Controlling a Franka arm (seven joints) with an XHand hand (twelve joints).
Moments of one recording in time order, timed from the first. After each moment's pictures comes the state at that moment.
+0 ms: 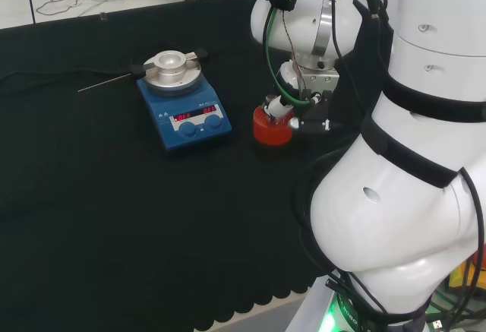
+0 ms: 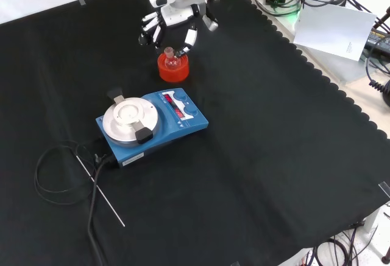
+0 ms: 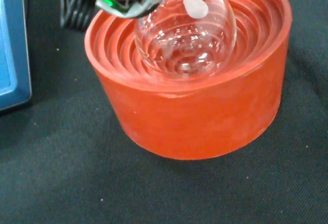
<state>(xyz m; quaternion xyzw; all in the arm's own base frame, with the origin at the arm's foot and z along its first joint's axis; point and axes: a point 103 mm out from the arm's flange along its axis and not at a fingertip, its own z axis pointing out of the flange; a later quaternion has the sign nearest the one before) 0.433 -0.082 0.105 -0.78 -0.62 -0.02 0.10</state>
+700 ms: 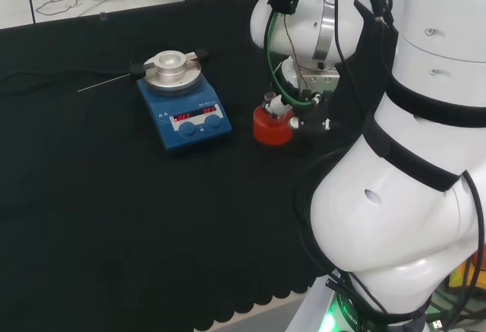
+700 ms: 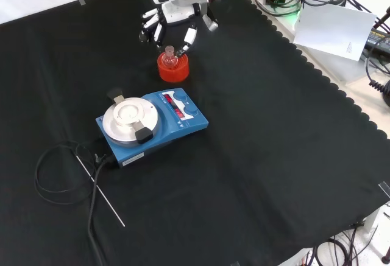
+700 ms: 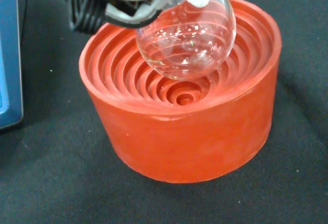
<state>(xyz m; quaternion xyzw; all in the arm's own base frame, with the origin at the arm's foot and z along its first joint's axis) 0.433 -0.084 0.112 -0.79 -0.61 -0.03 0.07</state>
